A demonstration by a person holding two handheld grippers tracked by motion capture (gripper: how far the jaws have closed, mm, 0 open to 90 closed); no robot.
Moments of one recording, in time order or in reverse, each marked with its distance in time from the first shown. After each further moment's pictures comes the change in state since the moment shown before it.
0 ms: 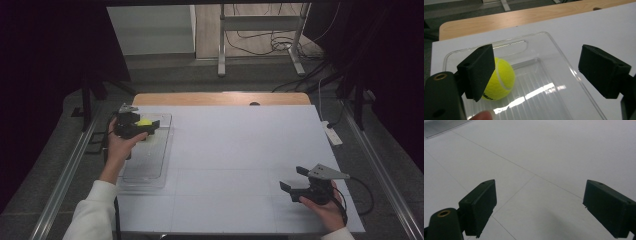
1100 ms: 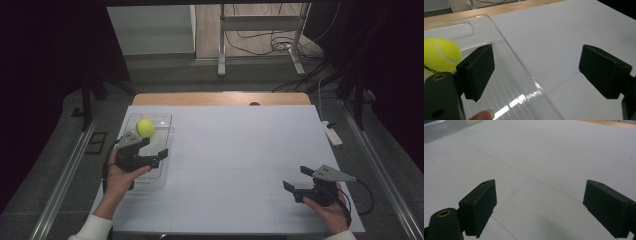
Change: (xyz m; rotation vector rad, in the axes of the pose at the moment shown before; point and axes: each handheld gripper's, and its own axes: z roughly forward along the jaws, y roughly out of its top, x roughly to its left) left arm -0.060 -0.059 -0.051 -0.068 -0.175 0.077; right arm 0.001 0.002 -0.012 -0.027 -0.026 -0.001
